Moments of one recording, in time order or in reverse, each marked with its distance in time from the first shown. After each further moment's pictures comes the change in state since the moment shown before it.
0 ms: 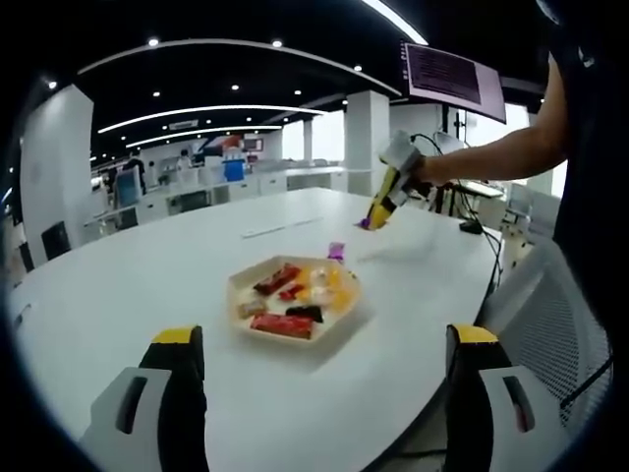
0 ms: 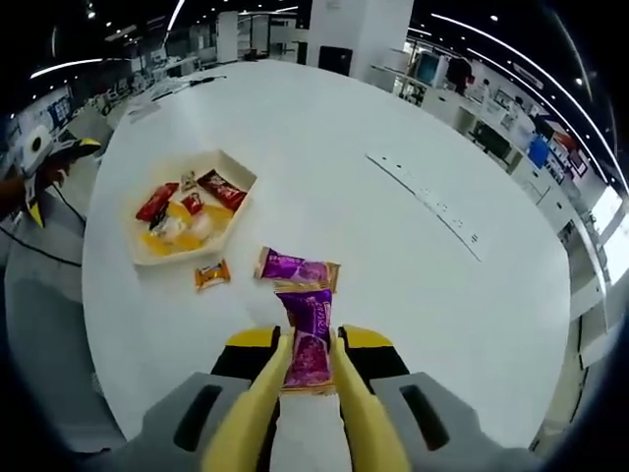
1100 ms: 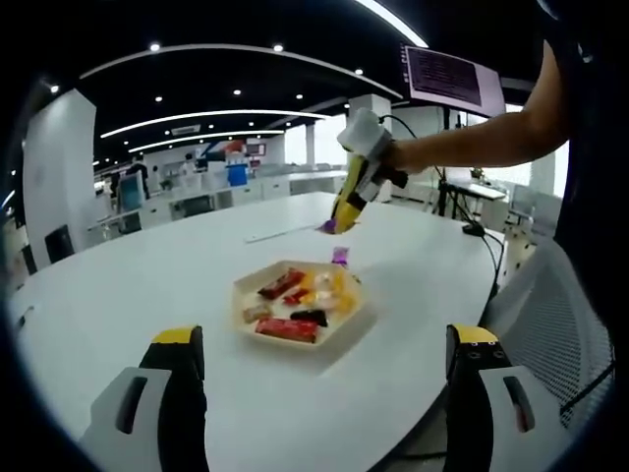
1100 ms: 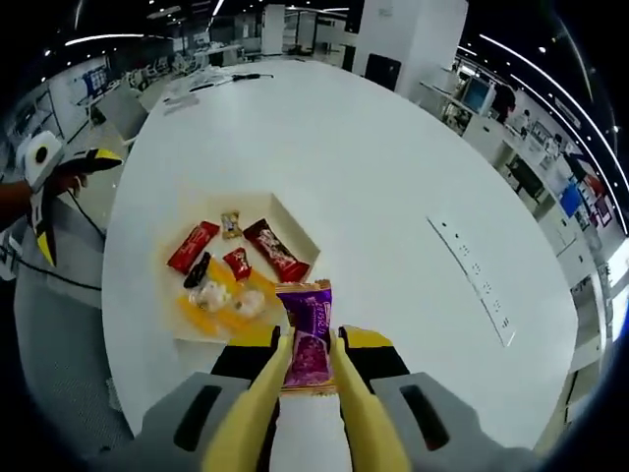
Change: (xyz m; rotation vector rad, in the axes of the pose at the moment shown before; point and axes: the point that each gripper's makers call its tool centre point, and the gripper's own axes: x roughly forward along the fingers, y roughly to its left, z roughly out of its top) left arm -0.001 0.002 0.004 0.006 -0.022 0.017; right arm 0.028 0.062 0.101 -0.163 -0.008 0.102
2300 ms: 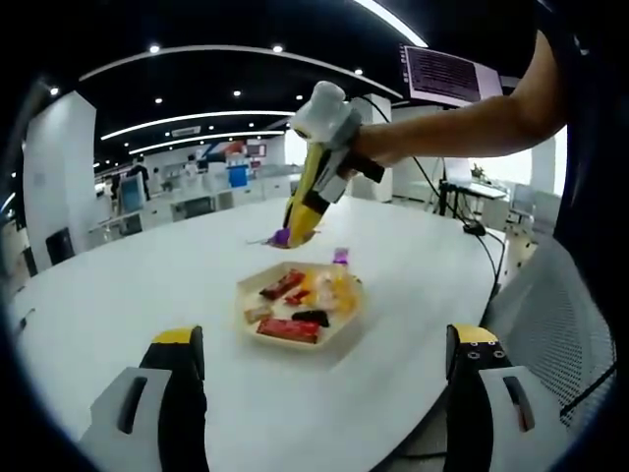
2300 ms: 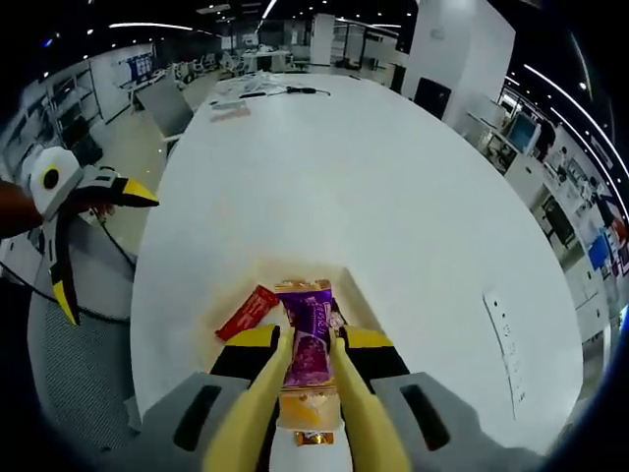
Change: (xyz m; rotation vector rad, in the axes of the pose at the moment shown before) left arm -0.001 0.000 0.000 0.008 -0.001 0.003; right arm 0.030 0.070 0.085 -0.135 -0.060 0.130
